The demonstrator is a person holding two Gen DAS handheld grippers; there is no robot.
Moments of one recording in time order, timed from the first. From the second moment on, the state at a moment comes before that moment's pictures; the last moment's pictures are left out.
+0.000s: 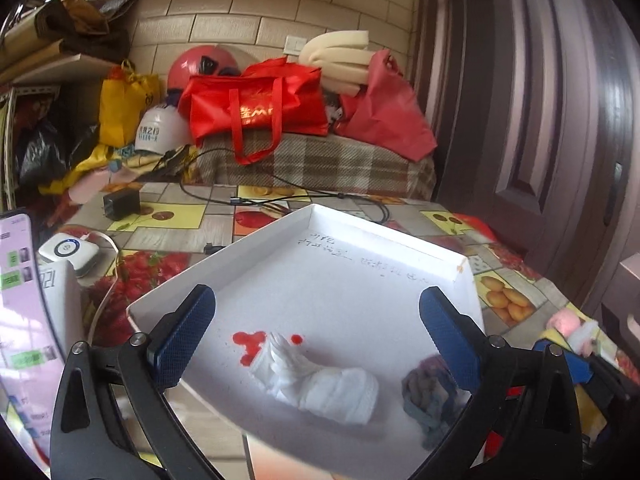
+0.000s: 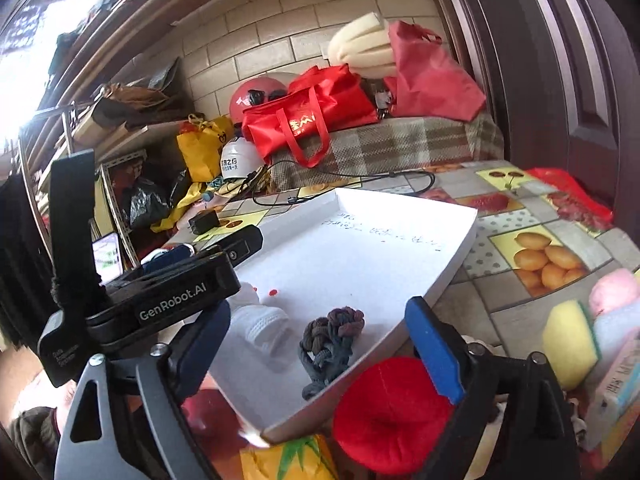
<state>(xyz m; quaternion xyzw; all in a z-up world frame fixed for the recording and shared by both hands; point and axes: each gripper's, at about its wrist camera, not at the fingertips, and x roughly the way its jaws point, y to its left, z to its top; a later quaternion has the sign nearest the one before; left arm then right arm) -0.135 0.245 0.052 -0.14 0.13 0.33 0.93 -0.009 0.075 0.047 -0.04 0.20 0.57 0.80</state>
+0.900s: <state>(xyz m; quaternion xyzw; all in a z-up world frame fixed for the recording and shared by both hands) -0.139 0.076 0.028 -0.05 0.33 -0.08 0.94 0.113 -0.102 0.046 0.08 0.26 0.42 0.87</state>
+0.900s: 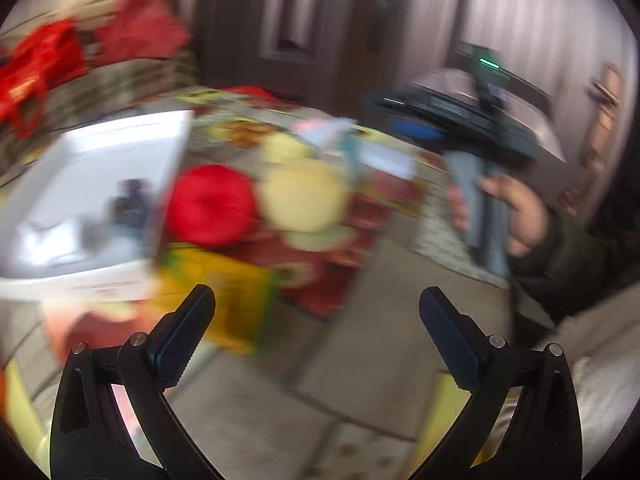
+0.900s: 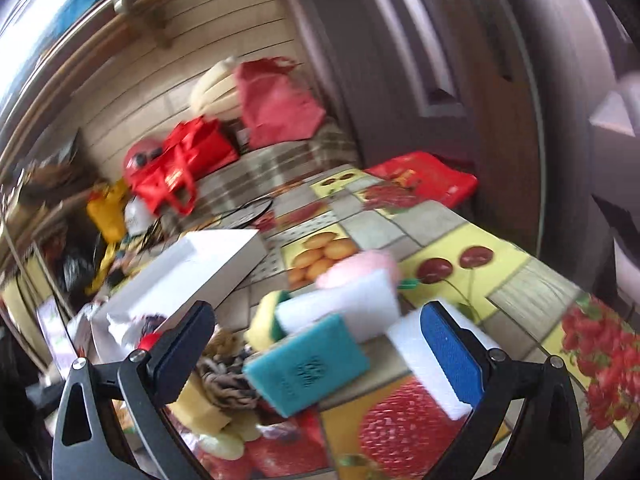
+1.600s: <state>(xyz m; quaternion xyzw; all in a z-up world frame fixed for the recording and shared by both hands) -0.051 -0.004 -0.001 0.07 0.44 -0.10 0.89 0.134 -0.097 0.032 0.09 0.31 0.41 0.85</state>
